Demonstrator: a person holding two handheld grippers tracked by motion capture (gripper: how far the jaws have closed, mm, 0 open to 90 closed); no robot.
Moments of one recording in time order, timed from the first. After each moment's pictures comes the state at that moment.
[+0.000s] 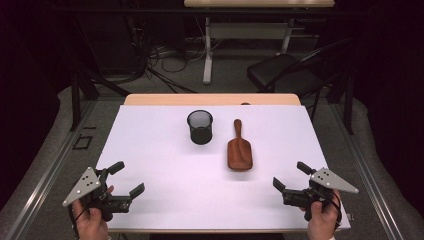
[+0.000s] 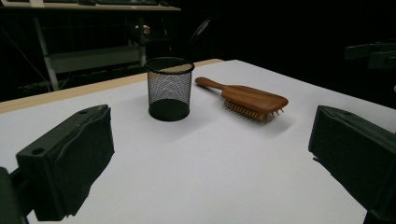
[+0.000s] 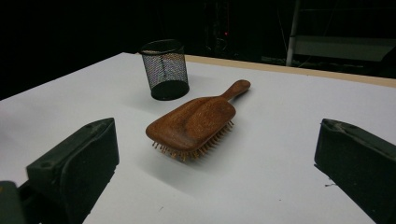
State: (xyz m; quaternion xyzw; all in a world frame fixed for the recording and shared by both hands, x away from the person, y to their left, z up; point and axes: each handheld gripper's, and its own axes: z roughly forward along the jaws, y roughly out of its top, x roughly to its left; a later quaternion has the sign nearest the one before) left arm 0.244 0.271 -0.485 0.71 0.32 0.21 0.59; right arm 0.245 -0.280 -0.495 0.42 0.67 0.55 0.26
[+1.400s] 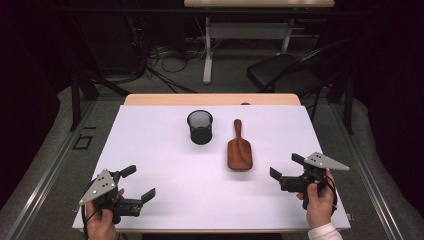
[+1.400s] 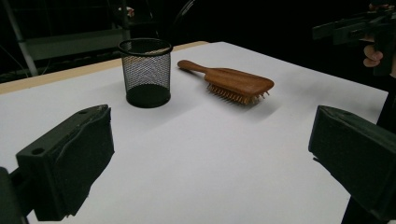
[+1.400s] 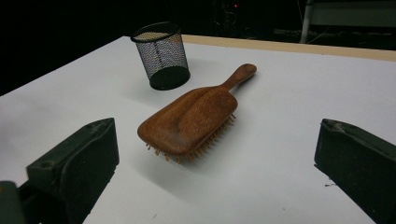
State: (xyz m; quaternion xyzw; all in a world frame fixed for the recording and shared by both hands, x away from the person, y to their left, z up) left arm 0.244 0.250 -0.492 0.73 0.31 0.18 0.58; right arm 0.287 -0.280 -0.490 0.44 0.70 0.53 0.21
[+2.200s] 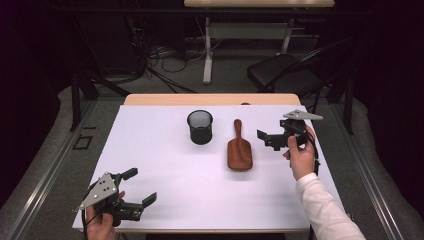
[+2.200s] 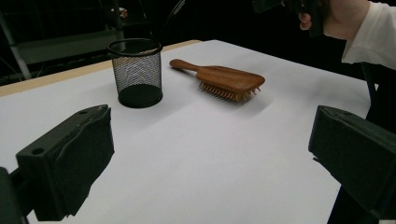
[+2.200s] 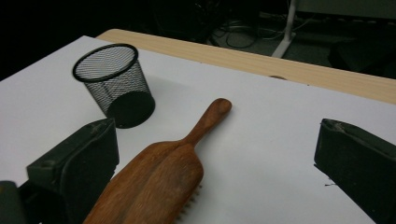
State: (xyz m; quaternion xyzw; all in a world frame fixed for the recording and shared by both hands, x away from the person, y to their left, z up) left arm 0.237 0.246 -0.492 0.74 0.29 0.18 0.58; right arm 0.398 -0.251 -0.453 0.46 0.72 0.47 0.22
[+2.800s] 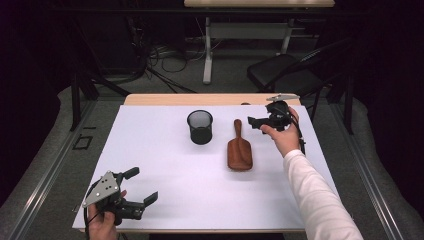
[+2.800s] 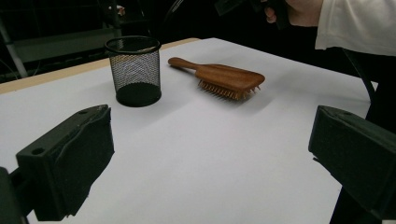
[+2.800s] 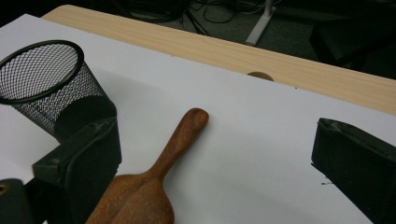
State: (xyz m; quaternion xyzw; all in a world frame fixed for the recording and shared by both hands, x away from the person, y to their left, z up) left arm 0.242 0.243 -0.494 0.74 0.29 0.18 0.57; right arm 0.462 -0.223 -0.454 0.49 0.74 0.40 0.23
